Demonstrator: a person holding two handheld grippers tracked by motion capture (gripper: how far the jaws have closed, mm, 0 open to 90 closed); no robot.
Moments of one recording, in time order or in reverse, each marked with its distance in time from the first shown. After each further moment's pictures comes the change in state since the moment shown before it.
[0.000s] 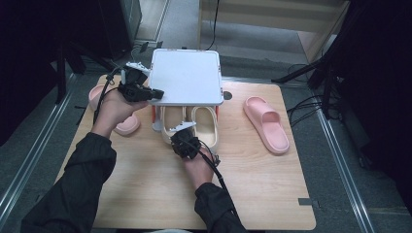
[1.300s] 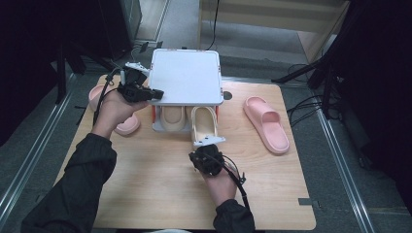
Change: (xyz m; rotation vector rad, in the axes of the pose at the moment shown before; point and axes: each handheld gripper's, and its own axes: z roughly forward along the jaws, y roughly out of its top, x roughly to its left) left arm -0.001 -0.001 -0.001 -0.007 0.003 -0.017; right arm -0.017 -0.058 -0.069 -0.050 0.022 0.076
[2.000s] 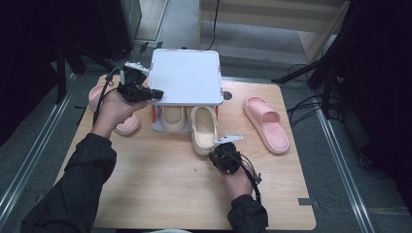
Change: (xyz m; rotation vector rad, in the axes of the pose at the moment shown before) left arm 0.001 0.000 0.000 0.000 -0.005 -0.011; right arm -0.050 -0.018 -0.003 0.082 -0.073 0.059
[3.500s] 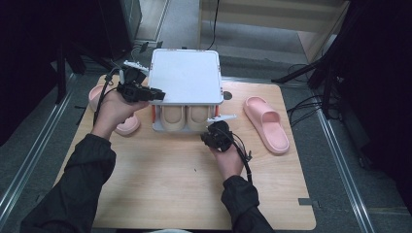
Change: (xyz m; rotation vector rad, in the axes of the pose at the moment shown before) left arm -0.001 0.001 -0.005 0.006 -0.009 -0.045; right arm -0.014 0.054 0.023 -0.073 0.033 0.027
